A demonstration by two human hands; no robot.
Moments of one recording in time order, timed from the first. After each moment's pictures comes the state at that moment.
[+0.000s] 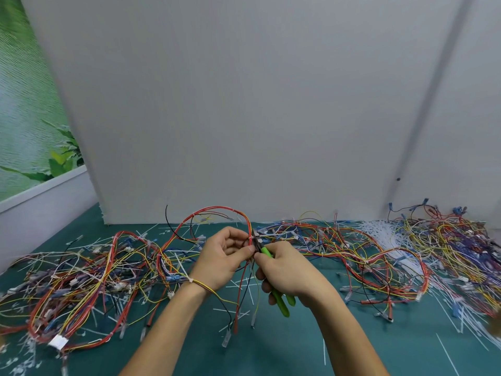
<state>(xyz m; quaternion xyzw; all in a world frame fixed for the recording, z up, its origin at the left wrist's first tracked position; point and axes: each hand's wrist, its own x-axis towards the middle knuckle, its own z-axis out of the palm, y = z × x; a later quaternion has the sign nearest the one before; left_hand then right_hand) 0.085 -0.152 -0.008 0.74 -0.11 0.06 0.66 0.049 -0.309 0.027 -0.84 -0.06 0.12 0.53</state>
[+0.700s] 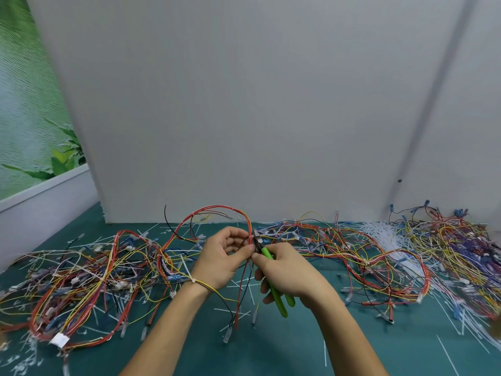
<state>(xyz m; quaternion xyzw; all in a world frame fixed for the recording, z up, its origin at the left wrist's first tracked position) 0.087 -0.148 -0.010 0.77 -0.11 0.08 0.63 0.051 -0.310 0.025 -0.84 -0.07 0.11 0.53</state>
